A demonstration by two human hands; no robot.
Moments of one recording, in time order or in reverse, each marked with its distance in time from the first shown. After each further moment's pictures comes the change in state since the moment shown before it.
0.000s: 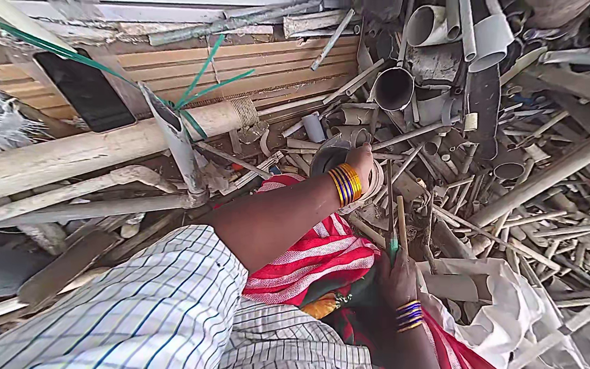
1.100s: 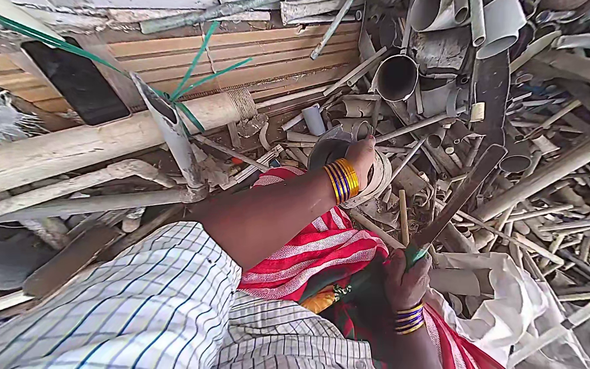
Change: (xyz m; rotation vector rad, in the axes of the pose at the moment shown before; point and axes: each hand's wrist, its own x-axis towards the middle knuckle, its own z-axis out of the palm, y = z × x) left_hand -0.003 -0.004 -0.007 0.021 -0.038 -0.001; right_hand -0.005 0.007 0.017 0.169 0.472 -0.242
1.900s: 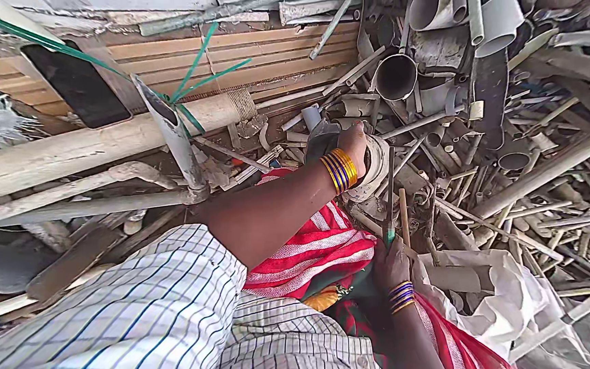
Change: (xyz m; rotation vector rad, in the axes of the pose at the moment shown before) left_hand 0.006 0.018 -0.005 -0.159 0.070 0.075; right_hand 0.016 -0.013 0.006 -0.133 -0.518 0.290
